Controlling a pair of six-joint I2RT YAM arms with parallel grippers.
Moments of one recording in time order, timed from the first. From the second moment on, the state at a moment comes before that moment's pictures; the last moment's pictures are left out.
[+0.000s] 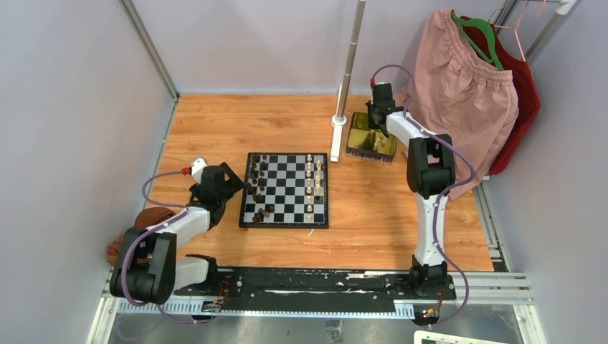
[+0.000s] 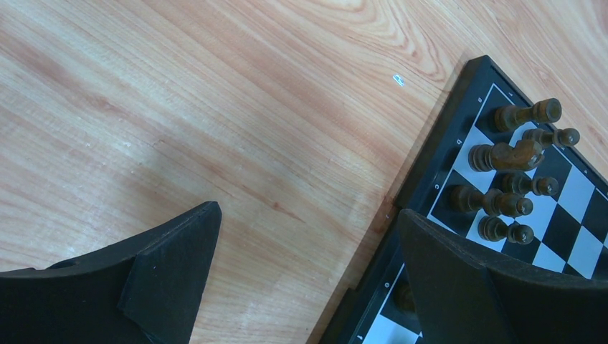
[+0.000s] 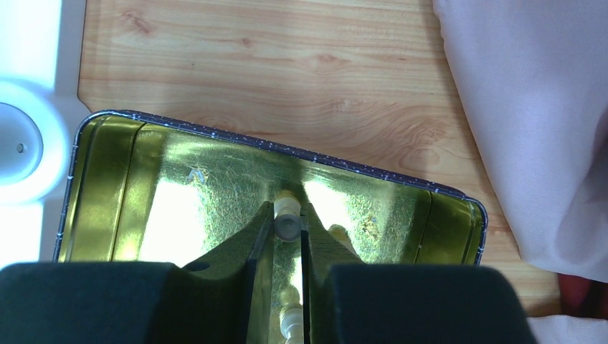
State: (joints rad) left arm -0.14 1.22 0.35 0.21 -0.33 -0.71; right arm 0.18 2.24 1.78 -0.29 0.16 0.04
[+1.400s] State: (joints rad) left arm -0.14 1.22 0.35 0.21 -0.33 -0.70; right arm 0.31 2.00 1.63 -0.23 0.00 0.01
